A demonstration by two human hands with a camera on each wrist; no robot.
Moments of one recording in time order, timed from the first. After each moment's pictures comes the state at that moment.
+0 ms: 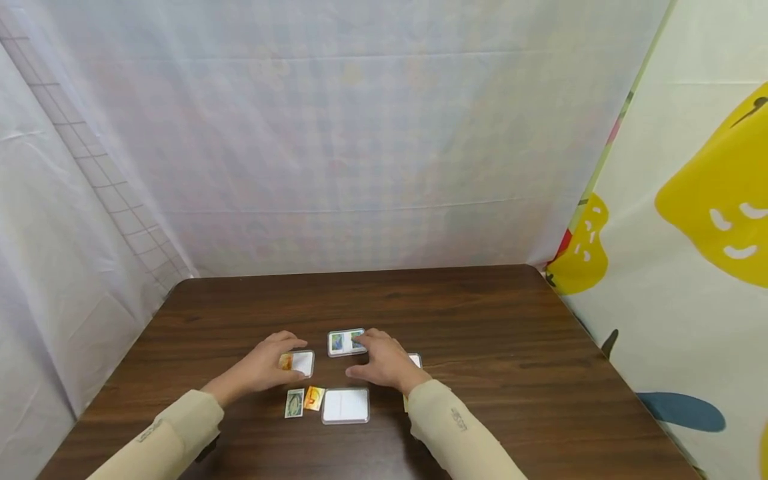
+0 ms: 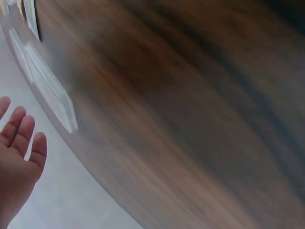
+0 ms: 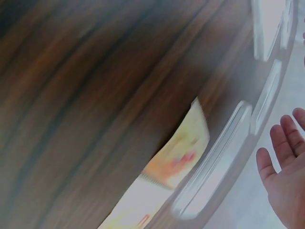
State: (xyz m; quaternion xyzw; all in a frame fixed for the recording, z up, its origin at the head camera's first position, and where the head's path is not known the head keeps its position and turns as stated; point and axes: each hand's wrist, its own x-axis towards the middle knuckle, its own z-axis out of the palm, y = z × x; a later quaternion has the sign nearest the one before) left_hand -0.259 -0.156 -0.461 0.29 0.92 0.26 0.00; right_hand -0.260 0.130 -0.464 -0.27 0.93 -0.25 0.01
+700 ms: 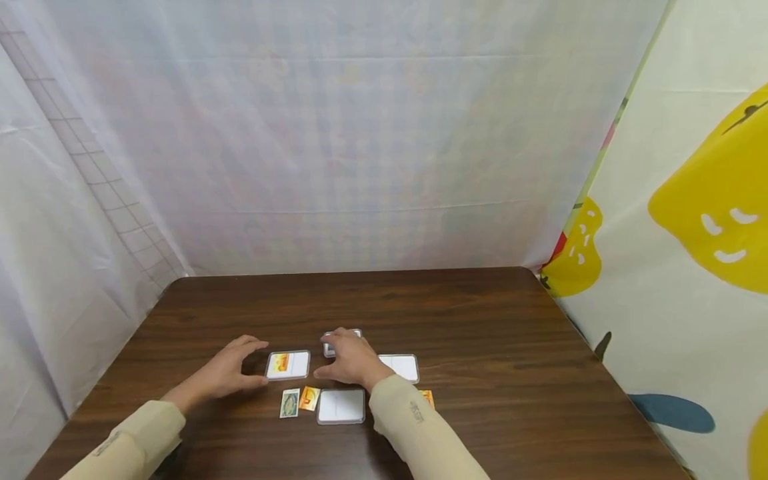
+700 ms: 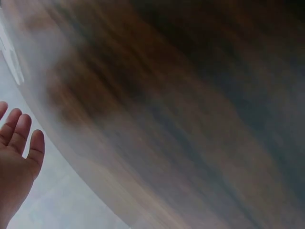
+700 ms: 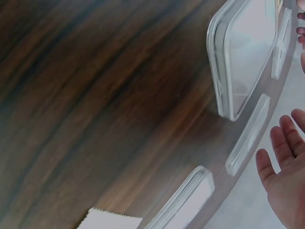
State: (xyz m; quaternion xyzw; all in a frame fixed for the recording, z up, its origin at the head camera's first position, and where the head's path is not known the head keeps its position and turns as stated) left_hand -0.256 -0.212 -0.474 0.24 0.93 0.26 -0.01; right_hand -0.266 0.077 -0.460 -0.26 0.94 -0.22 0.03
